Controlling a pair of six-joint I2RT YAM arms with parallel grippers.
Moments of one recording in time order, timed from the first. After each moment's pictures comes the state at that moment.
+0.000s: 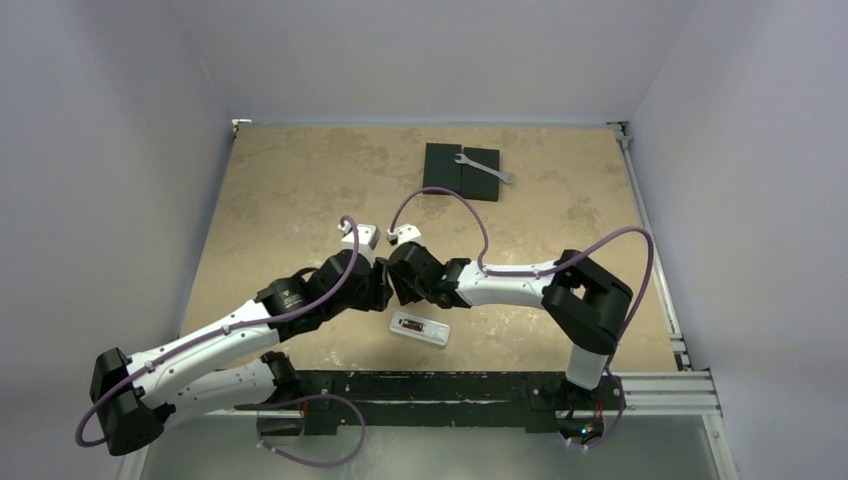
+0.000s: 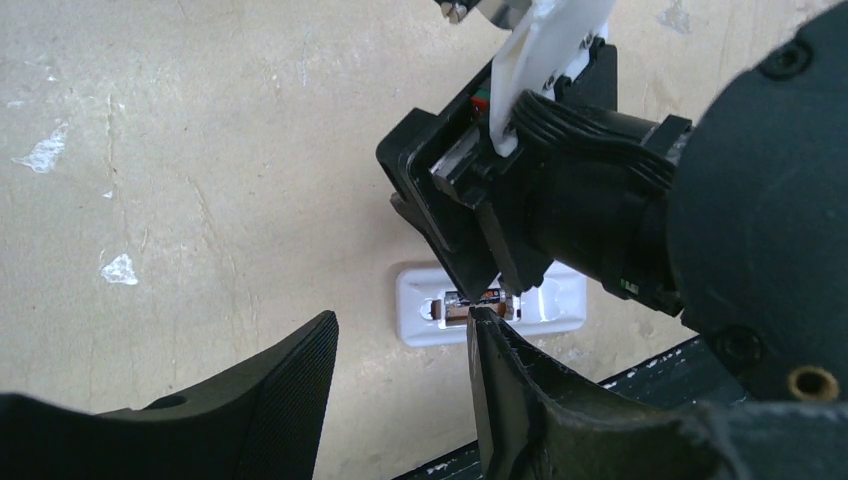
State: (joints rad) left arm -0.93 0.91 0.72 -0.54 -0.29 -0.62; right arm 1.07 1.78 1.06 -0.16 0.32 0.49
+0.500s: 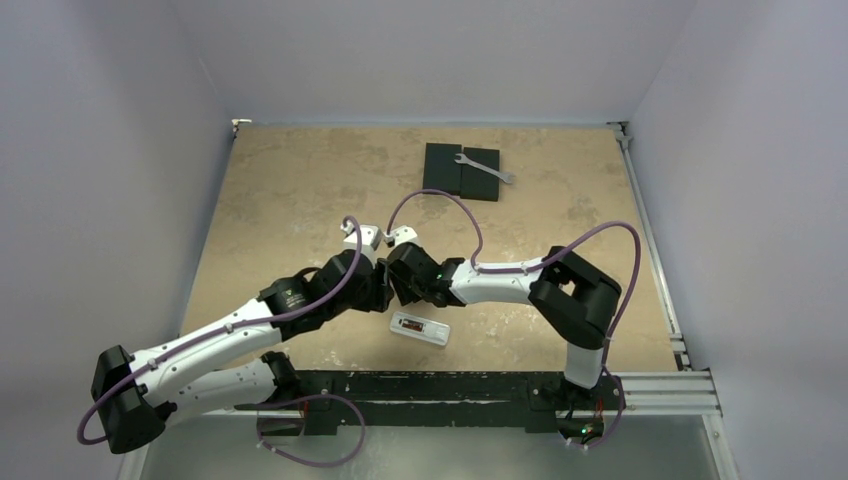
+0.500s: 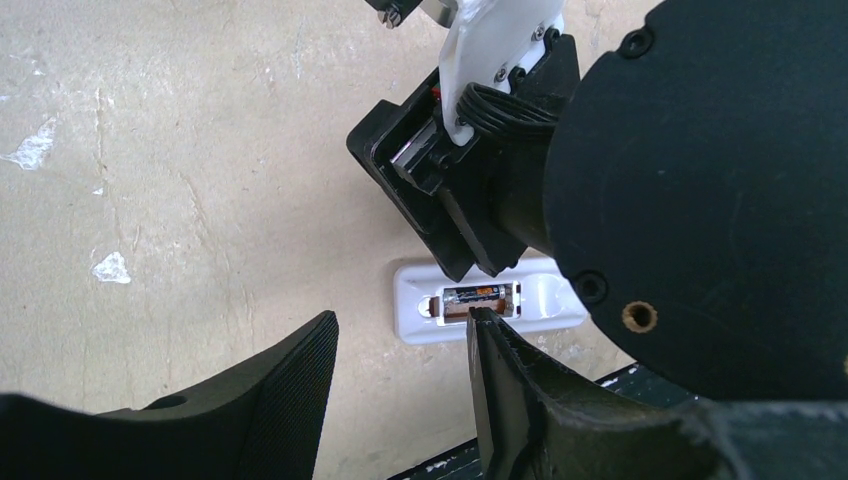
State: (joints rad) left arm -0.93 0.93 0.72 -0.54 -0.29 -0.62; right arm 1.05 1.85 1.08 -0.15 0.33 0.45
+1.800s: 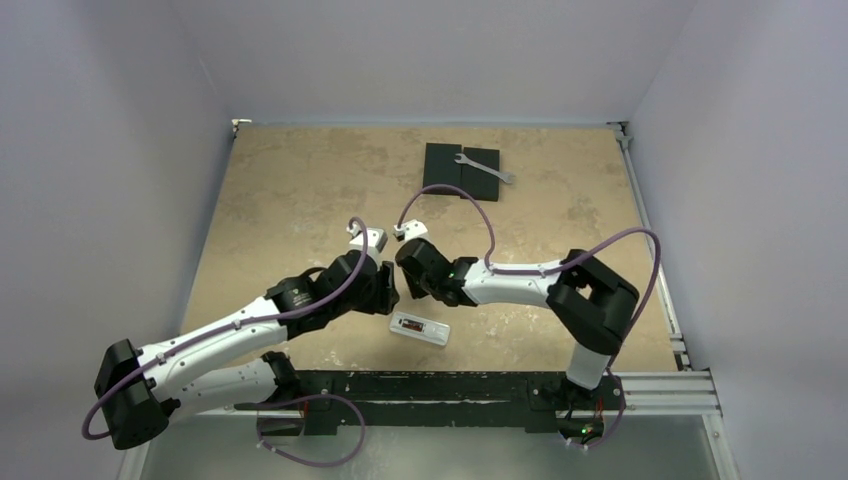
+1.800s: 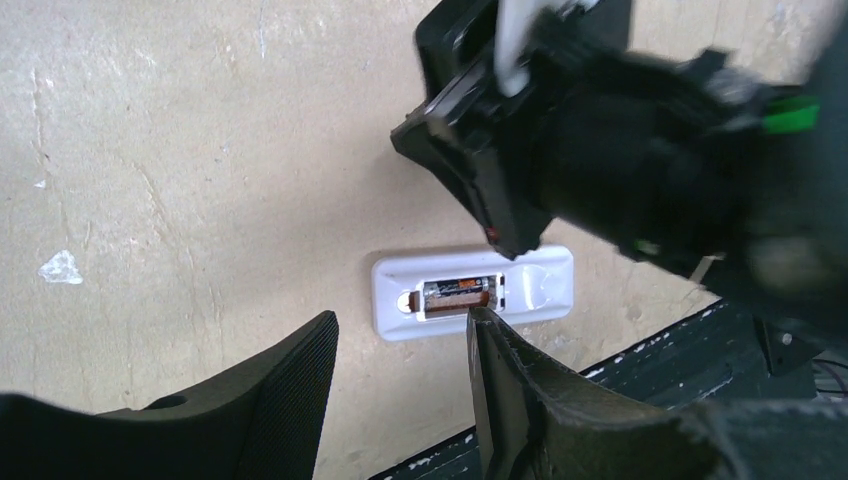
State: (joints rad) left arm -0.93 0.97 0.71 -0.50 -0.24 -0.65; right arm 1.03 1.78 1.02 -0.11 0.32 0.46
